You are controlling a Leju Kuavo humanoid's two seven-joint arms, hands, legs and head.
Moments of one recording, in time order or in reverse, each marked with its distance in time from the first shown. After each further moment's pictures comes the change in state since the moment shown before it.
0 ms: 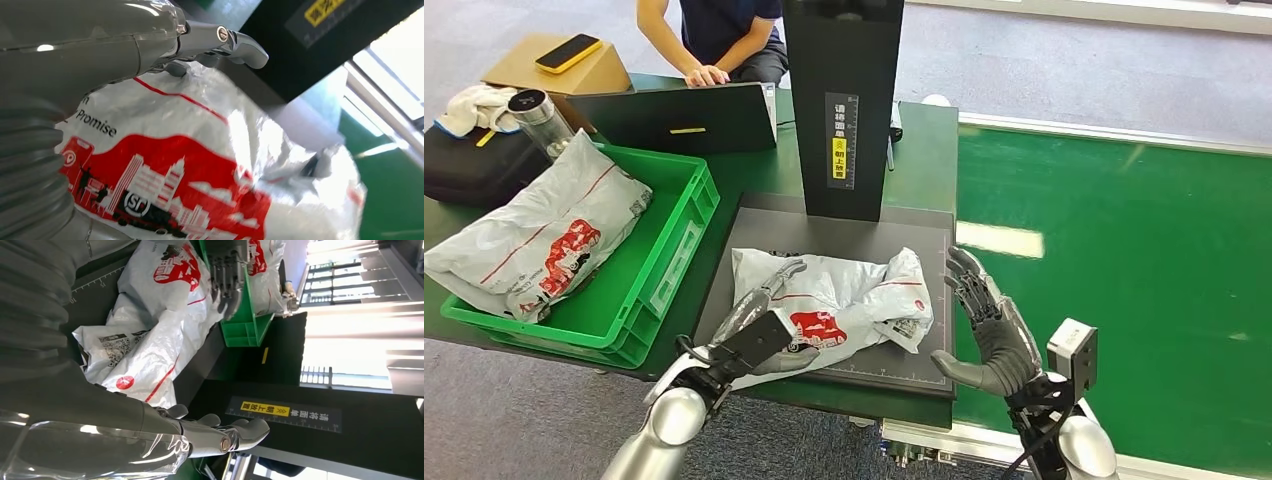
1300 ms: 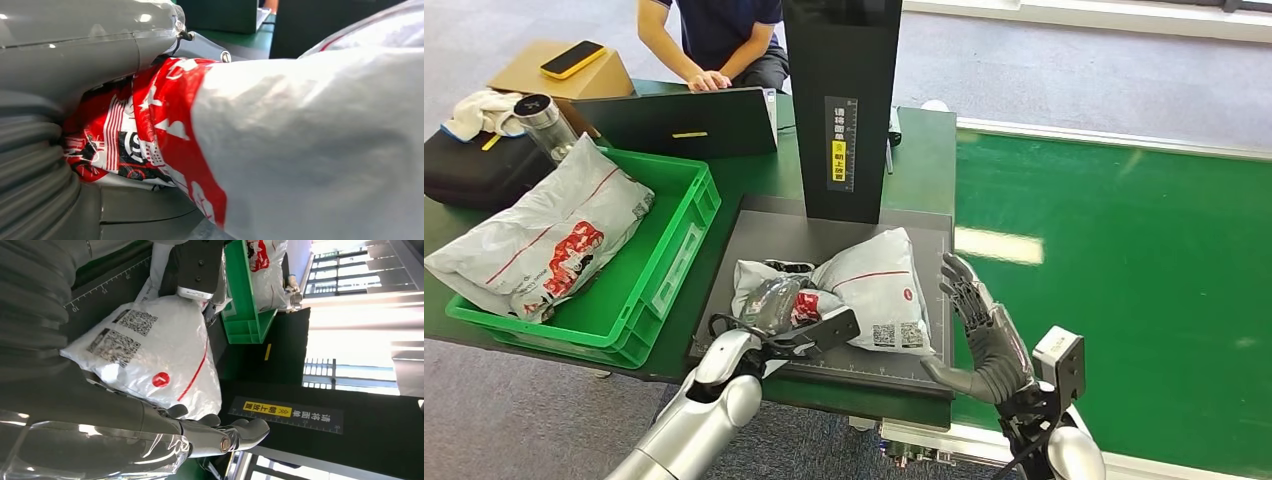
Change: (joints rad) left arm -0.208 -0.029 -0.166 0.397 -0.411 0.265 0.268; right arm 0.043 0.075 -0.028 -0.029 0.083 -0.002 0.012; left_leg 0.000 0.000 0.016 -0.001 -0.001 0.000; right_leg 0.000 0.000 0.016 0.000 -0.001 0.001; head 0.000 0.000
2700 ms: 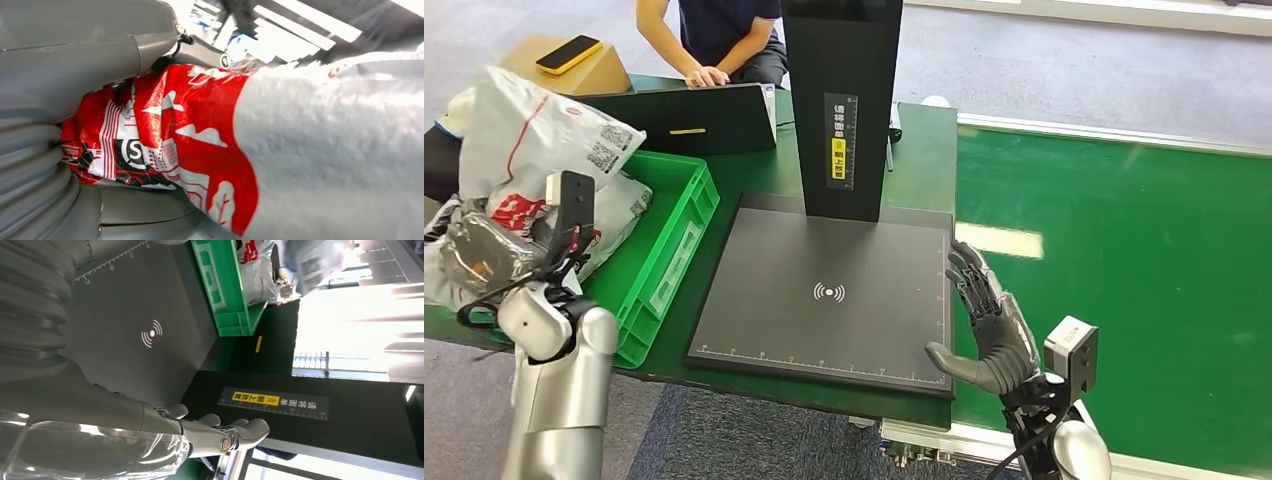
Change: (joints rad) left arm -0.063 0.075 0.664 -0.314 -0.478 0.464 0.428; right arm -0.022 0.006 0.001 -0.036 -0.030 -0.028 0.034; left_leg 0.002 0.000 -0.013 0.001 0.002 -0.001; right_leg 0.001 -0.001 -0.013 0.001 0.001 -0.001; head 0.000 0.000
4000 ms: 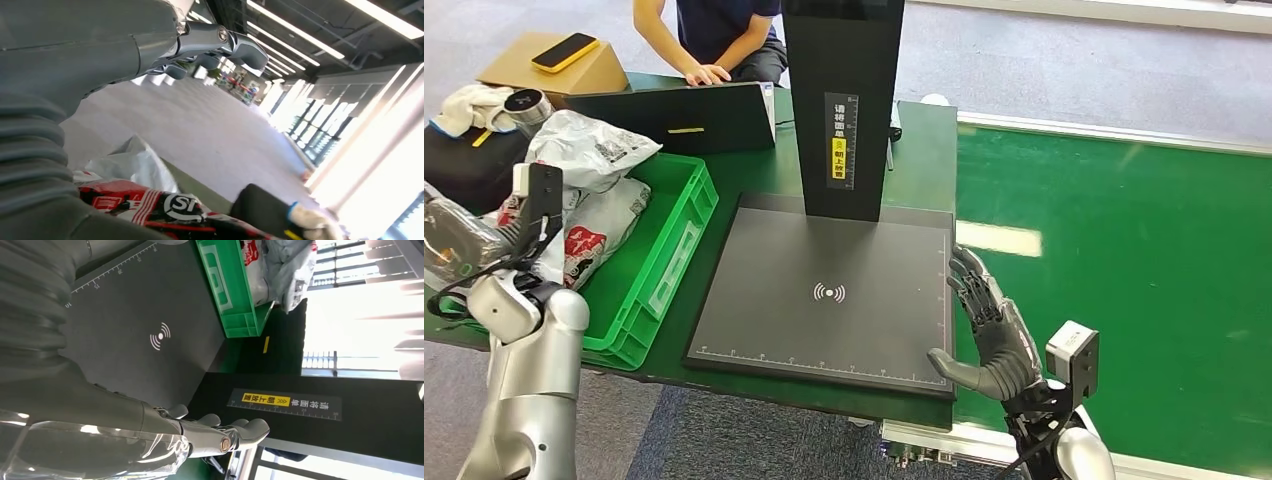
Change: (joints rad) left arm -0.096 0.078 0.138 0.178 0.159 0.197 -0.308; right arm 0.026 -0.022 0.011 -0.016 -0.027 -0.016 0.018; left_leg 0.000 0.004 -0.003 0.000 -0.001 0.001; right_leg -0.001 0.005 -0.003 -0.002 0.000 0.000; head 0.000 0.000
